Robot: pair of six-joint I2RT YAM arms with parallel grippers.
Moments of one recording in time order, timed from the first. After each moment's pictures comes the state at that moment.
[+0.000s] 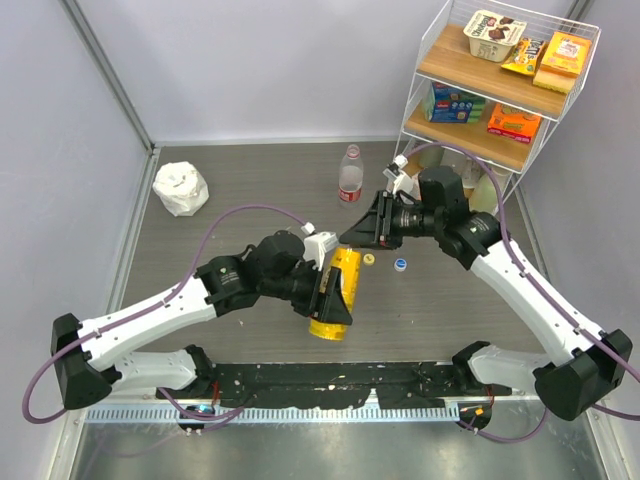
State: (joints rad) left arm -1.04 1.14 1.02 -0.53 0.36 -0.71; right arm 0.51 1.16 1.16 -0.51 -0.66 0.80
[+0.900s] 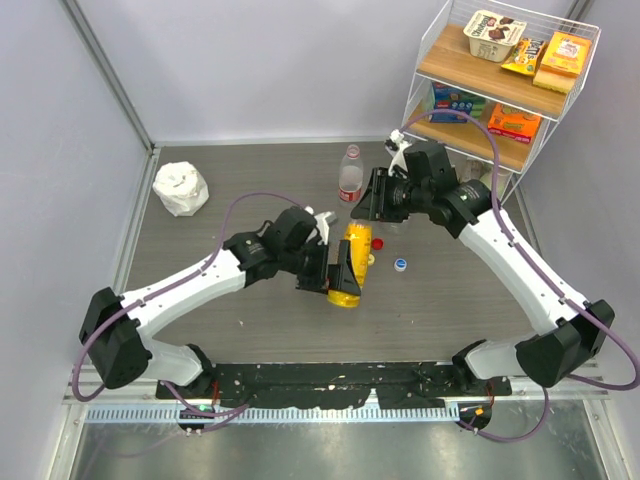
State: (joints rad) left arm -0.89 1.36 1.10 -0.52 0.38 -0.74; right arm 0.51 1.34 1.42 -0.74 -0.31 0.53
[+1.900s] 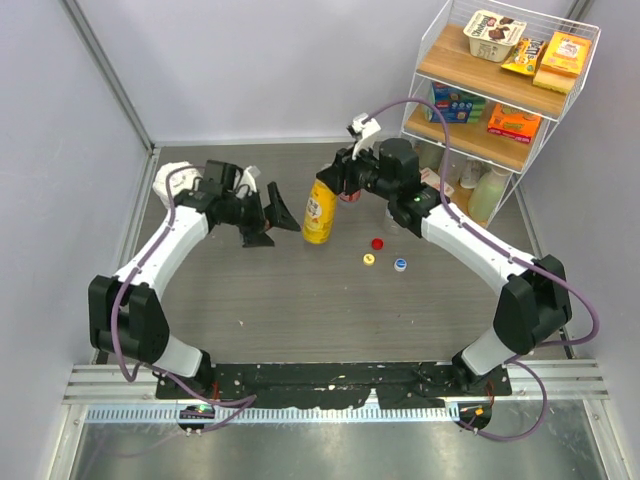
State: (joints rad) left arm -0.28 1.48 1.18 -0.65 0.62 -0.62; right arm 0.55 1.55 1.30 0.07 -0.26 0.20
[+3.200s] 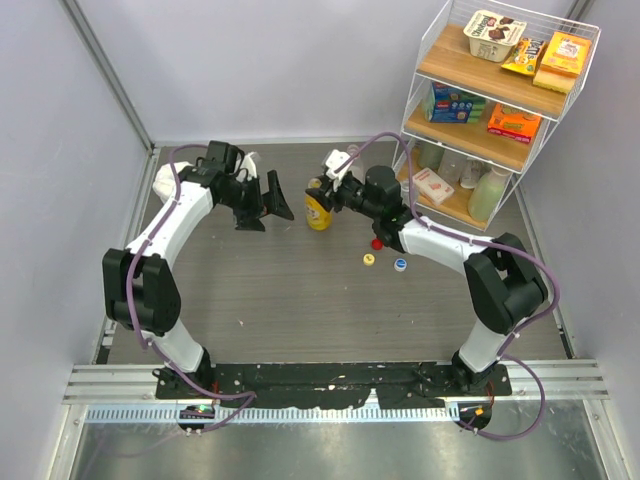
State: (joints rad) left arm -0.22 1.67 1.44 -0.81 0.52 -0.42; right arm 0.59 1.70 1.10 0.55 -0.39 -0.26
